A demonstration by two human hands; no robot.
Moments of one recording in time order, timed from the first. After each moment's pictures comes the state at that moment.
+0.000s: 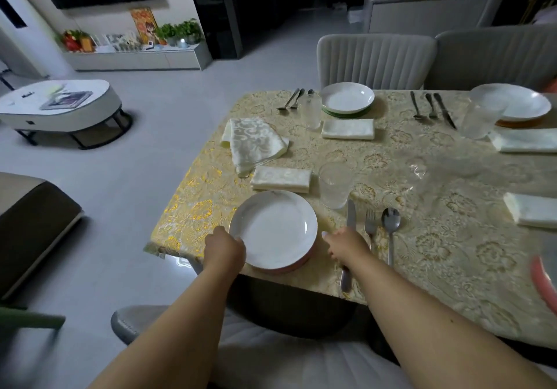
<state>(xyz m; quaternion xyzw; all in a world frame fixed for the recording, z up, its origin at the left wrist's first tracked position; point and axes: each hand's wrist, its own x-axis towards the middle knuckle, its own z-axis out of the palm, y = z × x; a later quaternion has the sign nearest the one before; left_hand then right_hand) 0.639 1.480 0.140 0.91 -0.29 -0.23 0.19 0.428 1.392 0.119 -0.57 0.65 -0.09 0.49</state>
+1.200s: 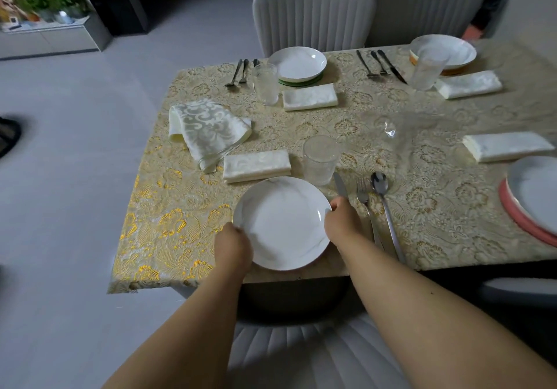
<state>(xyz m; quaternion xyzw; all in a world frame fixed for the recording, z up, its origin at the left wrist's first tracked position) 0.668 1.432 0.084 0.85 -0.41 -0.29 0.17 0.470 1.389 0.094 -0.49 0.77 -0.19 0.36</state>
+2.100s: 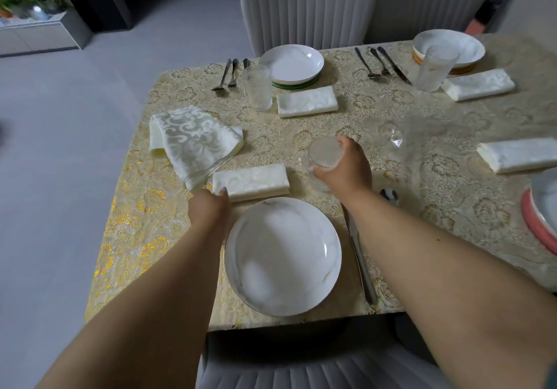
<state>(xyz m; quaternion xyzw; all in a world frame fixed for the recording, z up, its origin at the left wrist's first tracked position) 0.706 1.298 0.093 0.86 -0.36 -0.27 0.23 0.460 1.269 0.123 -0.58 0.72 -0.32 0.22</state>
